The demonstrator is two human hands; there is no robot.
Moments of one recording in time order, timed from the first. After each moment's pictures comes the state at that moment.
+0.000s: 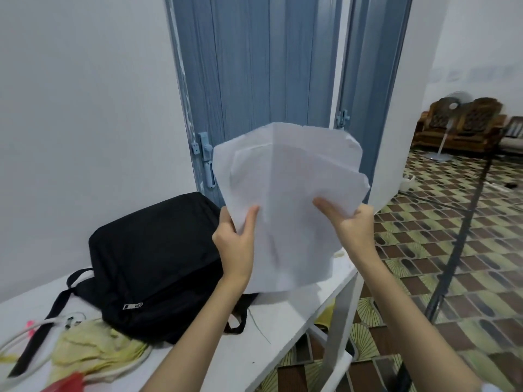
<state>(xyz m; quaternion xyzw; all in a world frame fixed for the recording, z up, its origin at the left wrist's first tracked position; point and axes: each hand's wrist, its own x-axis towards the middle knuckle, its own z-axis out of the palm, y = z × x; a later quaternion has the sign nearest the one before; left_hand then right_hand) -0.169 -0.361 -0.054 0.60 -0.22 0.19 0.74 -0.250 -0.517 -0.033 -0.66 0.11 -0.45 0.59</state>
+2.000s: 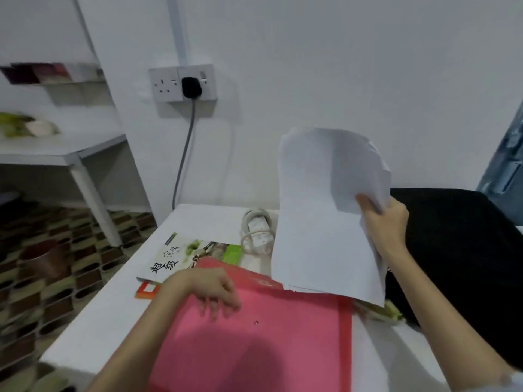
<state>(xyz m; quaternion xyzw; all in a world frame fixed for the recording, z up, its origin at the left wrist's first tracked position) -0.229 0.131 -0.088 0.88 0.01 -0.34 0.33 -0.100 -0.157 -0.052 -0.75 -0.09 -0.22 0.62</state>
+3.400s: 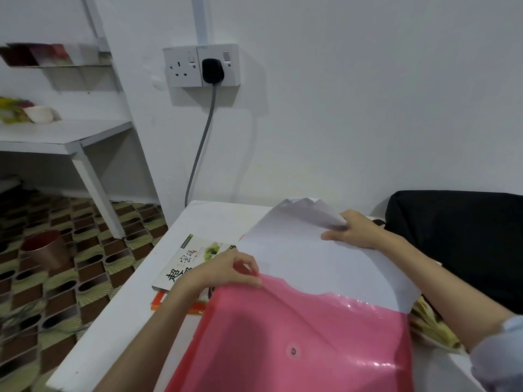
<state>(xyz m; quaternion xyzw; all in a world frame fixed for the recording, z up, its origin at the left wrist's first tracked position) -0.191 0.195 -0.115 0.89 -0.06 -0.10 0.43 -0.031 -0.069 -0.085 -0.92 -0.26 0.10 0.27</state>
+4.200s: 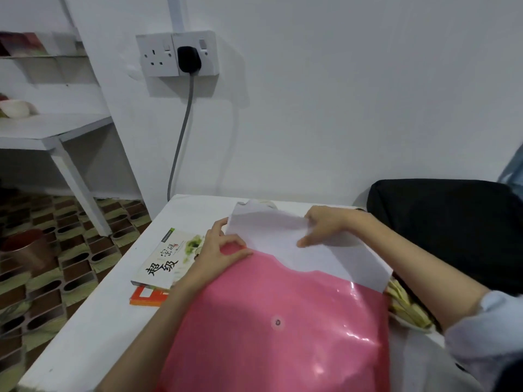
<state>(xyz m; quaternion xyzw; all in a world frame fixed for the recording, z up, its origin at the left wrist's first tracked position) -0.174 0.173 -0.152 0.88 0.03 0.17 0.44 -0.062 -0.055 -0.050 -0.92 -0.31 0.21 0.08</state>
